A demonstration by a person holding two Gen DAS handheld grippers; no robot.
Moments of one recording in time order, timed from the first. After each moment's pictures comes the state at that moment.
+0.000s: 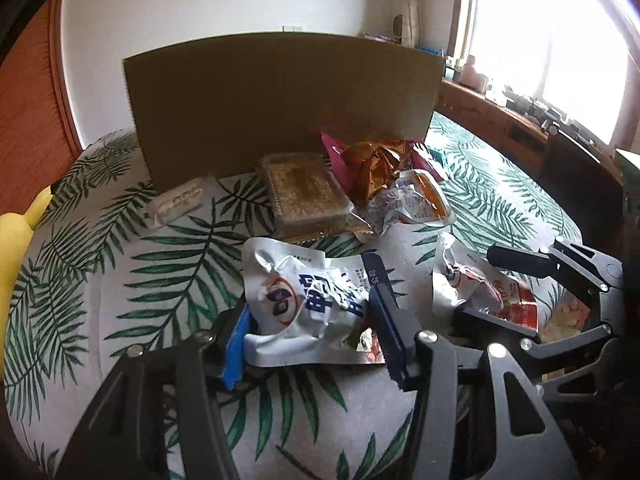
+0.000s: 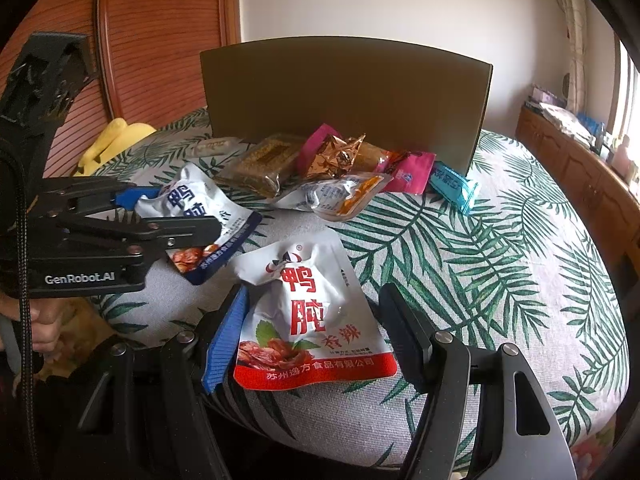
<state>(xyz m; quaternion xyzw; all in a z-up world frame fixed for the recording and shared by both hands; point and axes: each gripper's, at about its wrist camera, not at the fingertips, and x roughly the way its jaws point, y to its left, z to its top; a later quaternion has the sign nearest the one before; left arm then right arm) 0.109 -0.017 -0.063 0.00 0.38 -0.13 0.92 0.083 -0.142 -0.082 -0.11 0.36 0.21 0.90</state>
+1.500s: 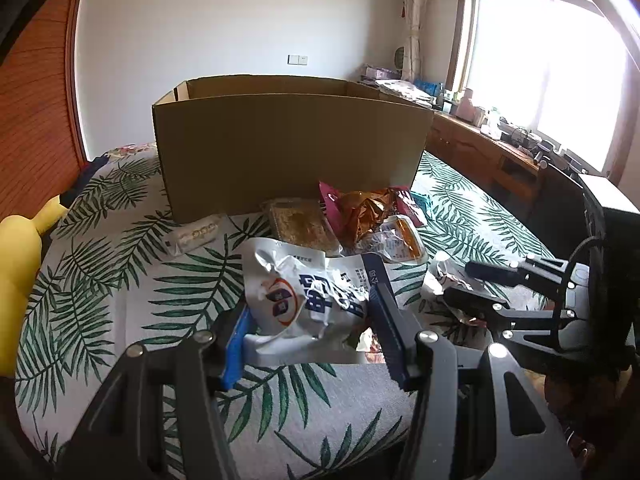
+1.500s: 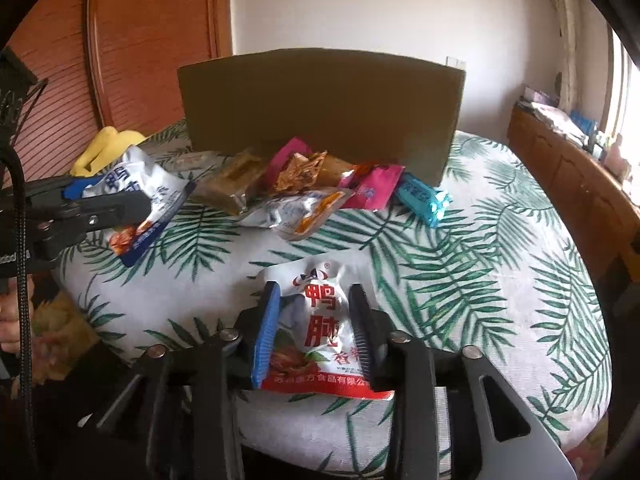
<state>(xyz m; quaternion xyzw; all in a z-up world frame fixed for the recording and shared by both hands) 0.087 -0.008 -0.032 -0.02 0.33 -0.14 0.93 0.093 -0.161 -0.069 -0.11 0.36 0.19 0.91</state>
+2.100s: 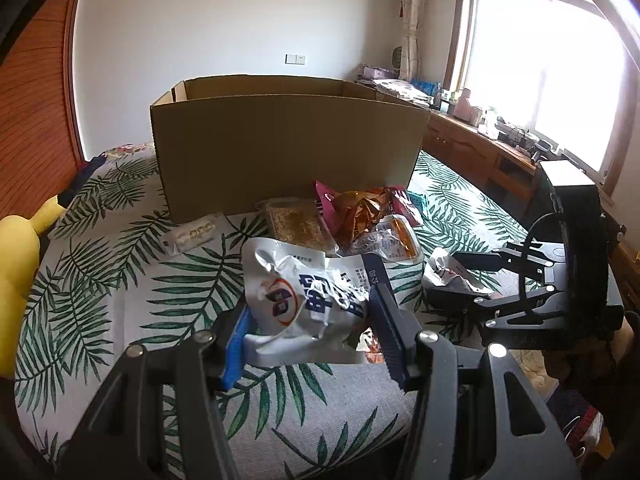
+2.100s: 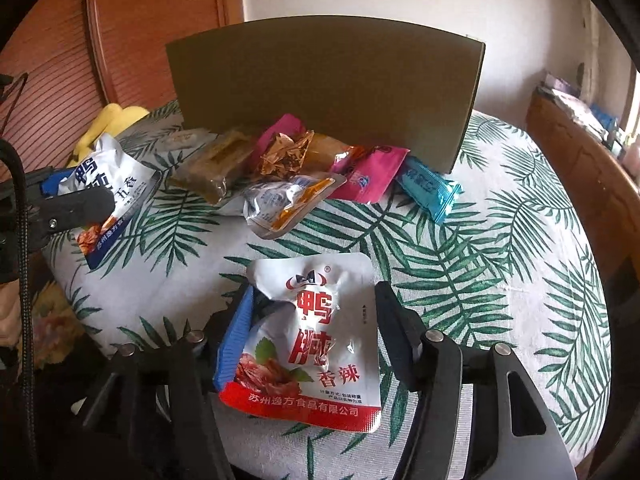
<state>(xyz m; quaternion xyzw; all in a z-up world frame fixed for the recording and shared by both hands) 0.087 -0.008 -0.031 -0.02 0.33 -0.14 0.93 0.127 -0.164 -0.075 -0.13 0.41 0.22 0.87</state>
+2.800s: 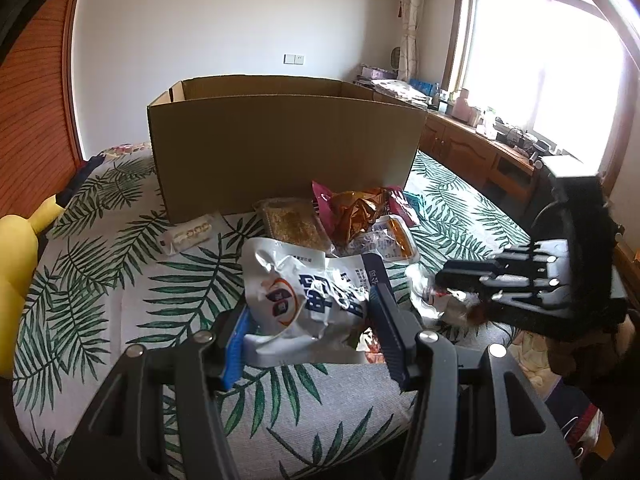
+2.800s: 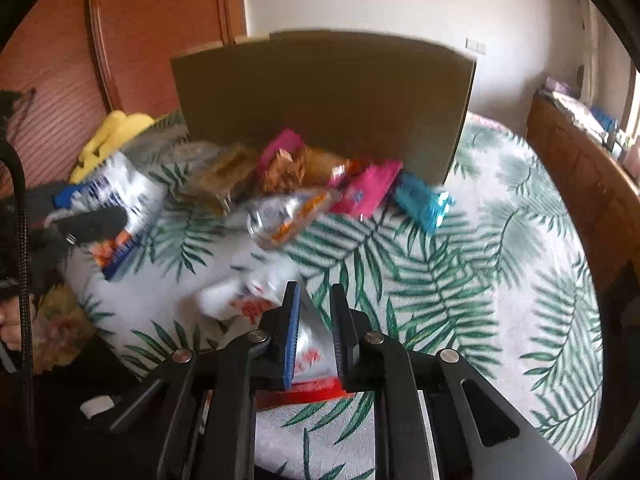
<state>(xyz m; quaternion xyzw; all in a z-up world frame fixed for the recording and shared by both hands) 0.086 -0.008 -0.032 -0.02 0.33 -0.14 0.93 0.123 -0.175 -0.067 -0.12 0.42 0.23 0.87</state>
